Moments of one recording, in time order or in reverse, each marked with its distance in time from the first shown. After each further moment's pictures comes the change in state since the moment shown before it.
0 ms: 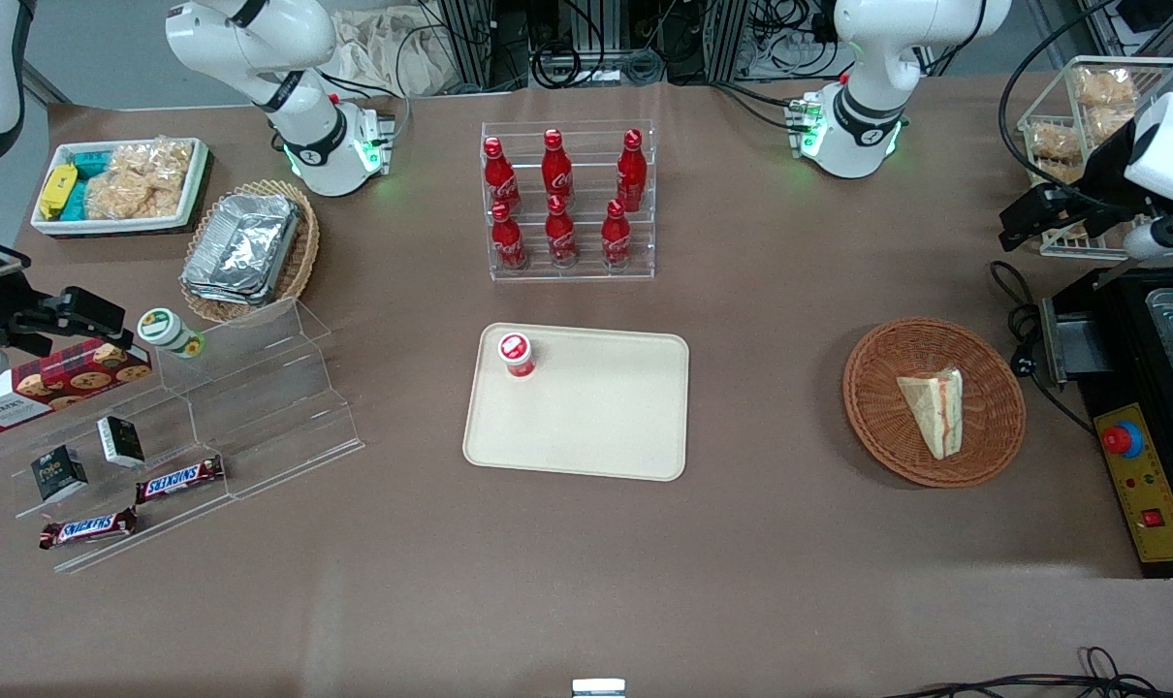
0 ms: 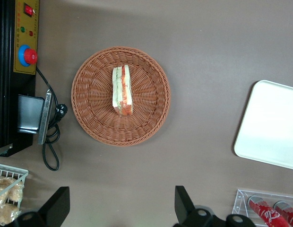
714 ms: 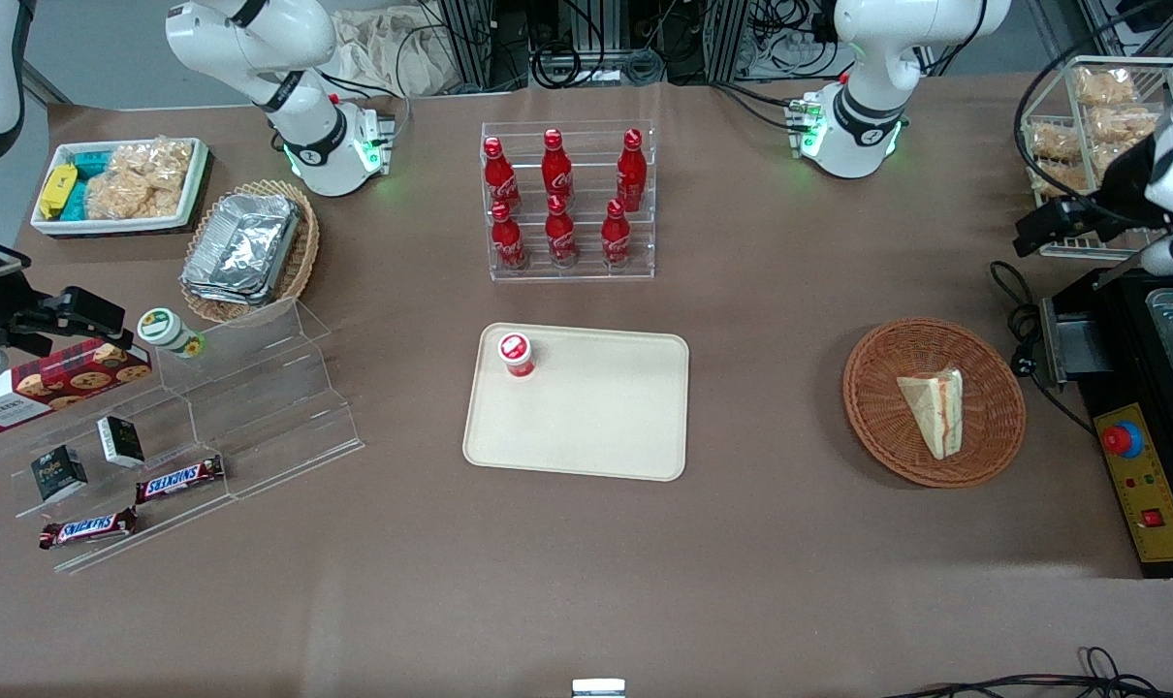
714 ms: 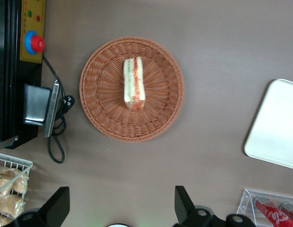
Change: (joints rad) arm 0.044 0.062 0.035 -0.009 0.000 -0.009 0.015
